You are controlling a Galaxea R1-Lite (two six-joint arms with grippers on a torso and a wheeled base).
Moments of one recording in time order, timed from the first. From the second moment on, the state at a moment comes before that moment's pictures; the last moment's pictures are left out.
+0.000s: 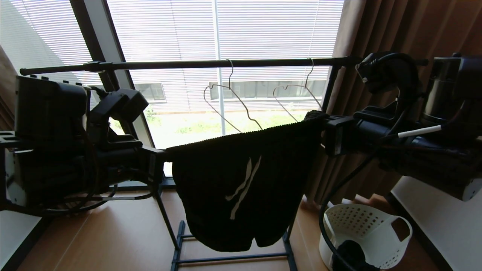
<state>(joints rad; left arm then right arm) -0.45 1.46 -0.93 -0.07 0.02 0.01 0.70 1.54 -0.98 -0.36 -0.37 0.05</state>
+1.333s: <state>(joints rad) -0.51 1.40 -1.00 -0.02 -0.05 0.00 0.71 1.42 -0.80 -0.38 -0.21 -0.12</state>
